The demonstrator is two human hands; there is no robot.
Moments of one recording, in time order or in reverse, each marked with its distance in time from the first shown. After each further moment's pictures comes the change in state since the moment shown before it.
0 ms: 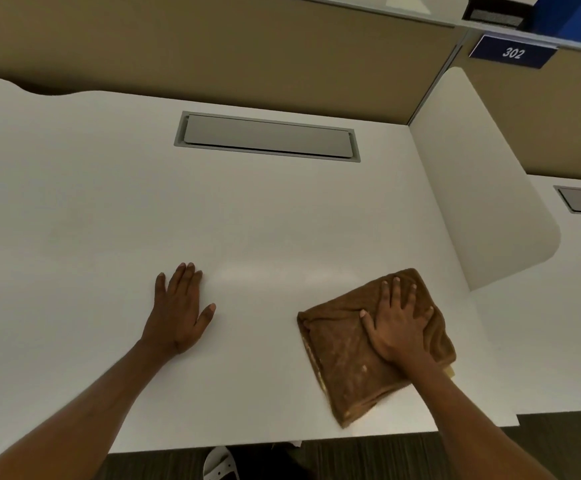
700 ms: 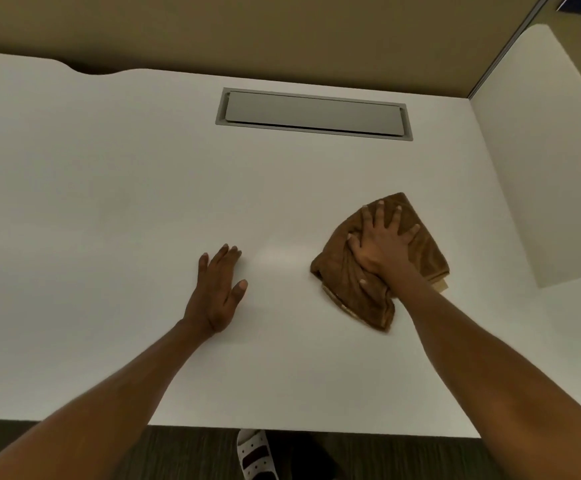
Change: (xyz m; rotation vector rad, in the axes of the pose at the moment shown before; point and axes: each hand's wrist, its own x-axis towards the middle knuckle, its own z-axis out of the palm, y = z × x) left_hand -0.002 -0.008 0.000 -0.445 0.183 0.038; right_hand 0.108 -0.130 -0.037 -0.012 0.095 -0.214
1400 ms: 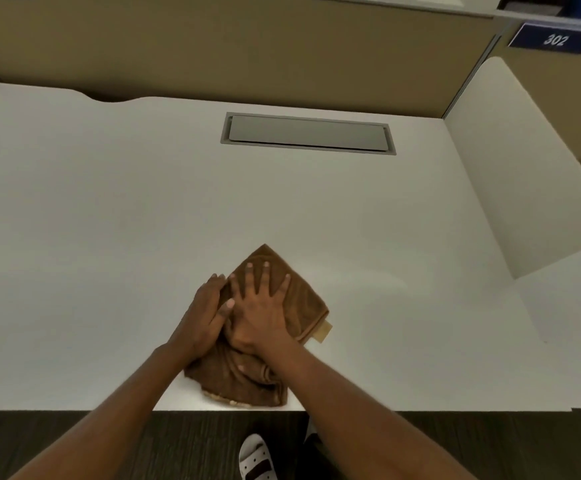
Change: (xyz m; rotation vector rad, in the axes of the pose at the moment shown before) left_hand -0.064 -0.020 -0.020 -0.200 -0.103 -0.188; right_hand -0.151 -0.221 0.046 0.043 0.024 -0.370
